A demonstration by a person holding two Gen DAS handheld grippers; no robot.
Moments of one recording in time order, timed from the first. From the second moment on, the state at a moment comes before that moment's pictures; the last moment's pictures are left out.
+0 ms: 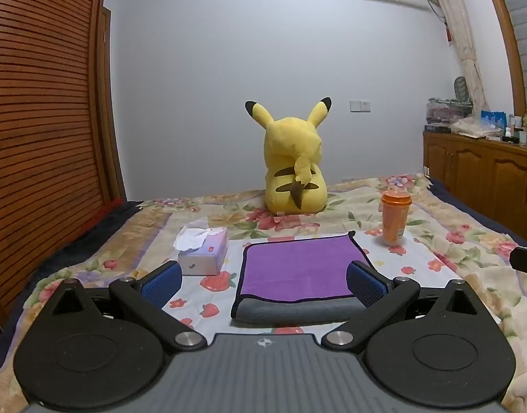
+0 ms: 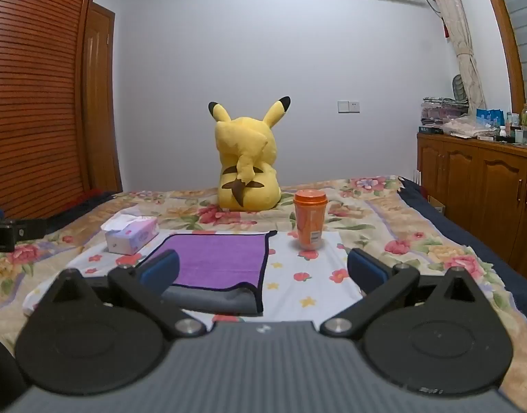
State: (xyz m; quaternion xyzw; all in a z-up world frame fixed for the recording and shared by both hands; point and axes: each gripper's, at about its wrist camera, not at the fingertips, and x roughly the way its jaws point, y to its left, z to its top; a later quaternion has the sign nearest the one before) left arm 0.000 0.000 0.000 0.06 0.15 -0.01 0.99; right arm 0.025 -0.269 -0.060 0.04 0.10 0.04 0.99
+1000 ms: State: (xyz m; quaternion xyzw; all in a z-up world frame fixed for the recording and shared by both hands) left arm 0.002 -0.001 -0.008 0.07 0.15 -0.01 0.99; right arm 0.024 -0.270 -0.059 0.05 0.10 0.04 0.99
